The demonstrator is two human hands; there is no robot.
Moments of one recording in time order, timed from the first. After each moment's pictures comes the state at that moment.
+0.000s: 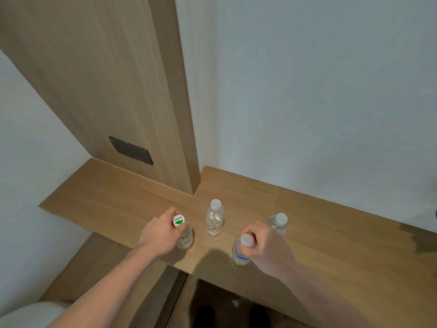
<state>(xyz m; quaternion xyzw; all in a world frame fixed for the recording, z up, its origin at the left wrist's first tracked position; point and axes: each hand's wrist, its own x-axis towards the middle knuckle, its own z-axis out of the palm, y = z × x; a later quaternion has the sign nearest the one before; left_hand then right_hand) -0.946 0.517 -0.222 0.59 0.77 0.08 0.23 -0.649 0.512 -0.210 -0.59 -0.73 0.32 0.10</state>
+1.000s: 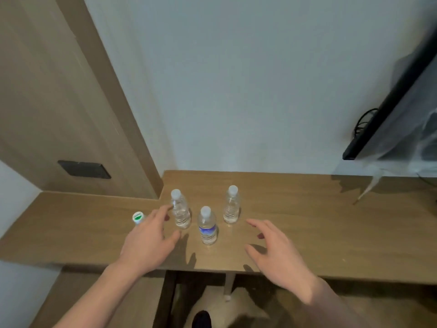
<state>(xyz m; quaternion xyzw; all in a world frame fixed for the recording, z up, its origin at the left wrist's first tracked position) -0.877 0.434 -0.138 0.74 0.65 0.06 0.16 -0.580 0.358 -0.151 -0.70 -0.62 0.32 0.17</state>
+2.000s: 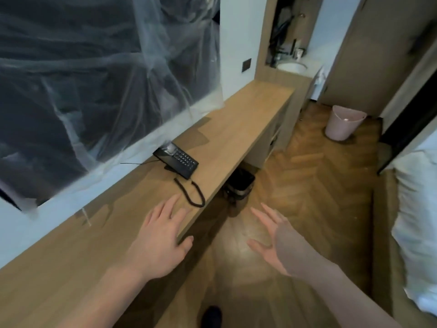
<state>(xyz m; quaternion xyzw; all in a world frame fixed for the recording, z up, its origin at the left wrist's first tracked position) -0.219 0.208 -0.110 0.99 0.06 -0.02 0.12 -0.118 -0.074 -0.120 -0.93 -0.24 0.19 0.21</state>
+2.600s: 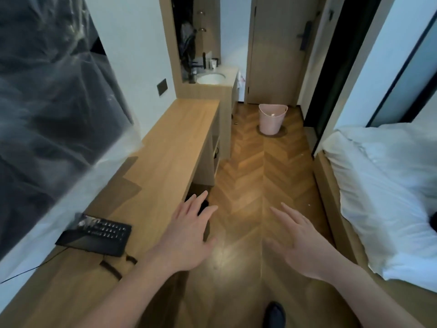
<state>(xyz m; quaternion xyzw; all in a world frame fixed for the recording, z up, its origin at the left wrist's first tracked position) 0.083 0.091 -0.083 0.97 -0.18 -0.09 0.14 0.049 -0.194 -0.101 -0.96 -0.02 0.13 0.25</state>
